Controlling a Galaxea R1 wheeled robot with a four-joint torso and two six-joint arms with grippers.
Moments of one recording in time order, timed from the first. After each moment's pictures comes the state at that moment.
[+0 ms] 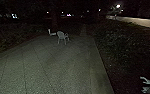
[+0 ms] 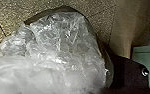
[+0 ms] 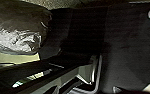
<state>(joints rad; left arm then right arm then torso) 1.30 2.64 -2.31 -0.11 -0.01 -0.14 -1.46 2.93 -2.47 0.03 -0.05 -0.03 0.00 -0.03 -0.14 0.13</state>
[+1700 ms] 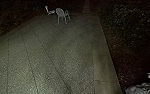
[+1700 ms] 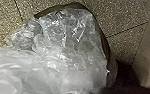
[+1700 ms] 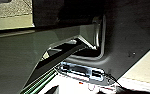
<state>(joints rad) 0.86 2.59 -2.42 -0.27 0.24 -0.14 -1.44 2.94 -2.49 0.04 -0.01 -0.01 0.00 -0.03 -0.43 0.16</state>
